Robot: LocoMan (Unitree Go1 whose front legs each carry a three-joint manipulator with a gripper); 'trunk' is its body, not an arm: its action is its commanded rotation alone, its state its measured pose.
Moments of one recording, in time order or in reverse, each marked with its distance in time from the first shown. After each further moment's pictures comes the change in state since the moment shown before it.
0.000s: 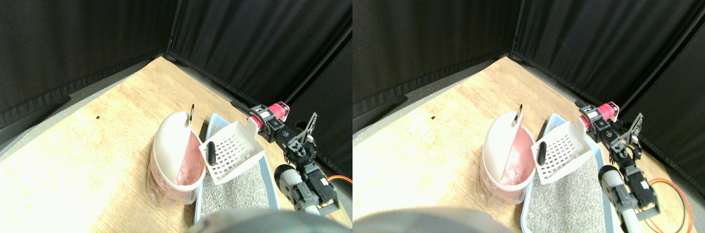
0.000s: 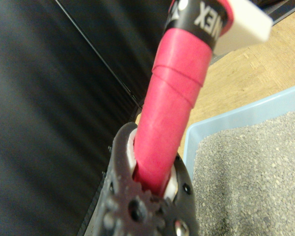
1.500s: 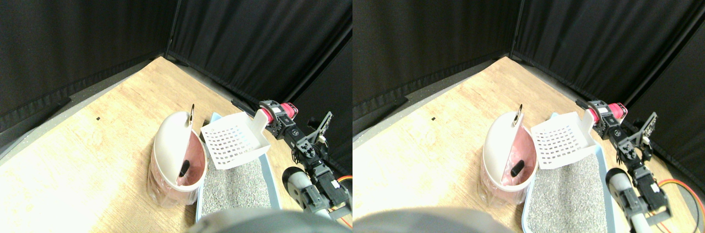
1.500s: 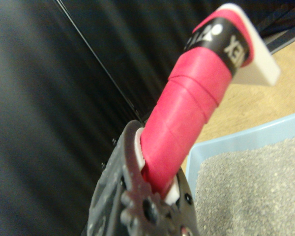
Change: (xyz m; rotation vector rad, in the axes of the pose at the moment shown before) right arm -0.011 -0.016 0.004 0.189 -0.072 -0.116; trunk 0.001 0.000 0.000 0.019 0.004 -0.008
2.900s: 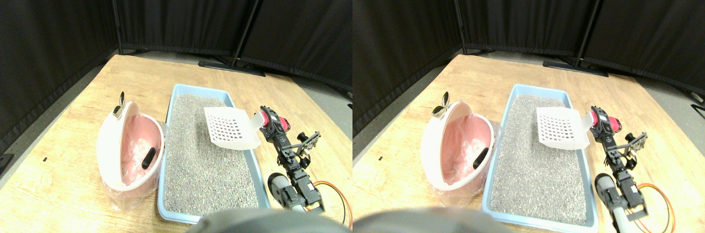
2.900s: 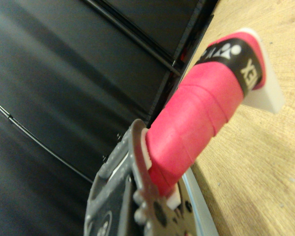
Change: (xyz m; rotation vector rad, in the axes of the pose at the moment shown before) right arm -0.096 -0.115 -0.119 0.431 -0.139 -0.486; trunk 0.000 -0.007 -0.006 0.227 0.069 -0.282
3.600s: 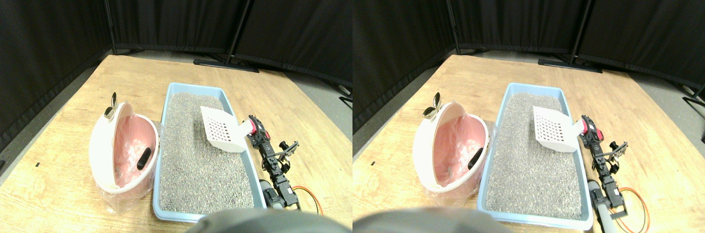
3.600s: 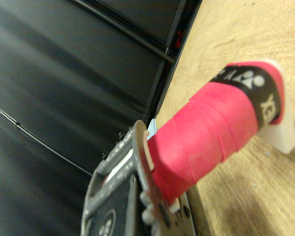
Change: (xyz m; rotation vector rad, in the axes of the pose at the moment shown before) right arm -0.001 -0.028 -0.045 0.173 0.016 0.004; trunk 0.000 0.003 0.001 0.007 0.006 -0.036
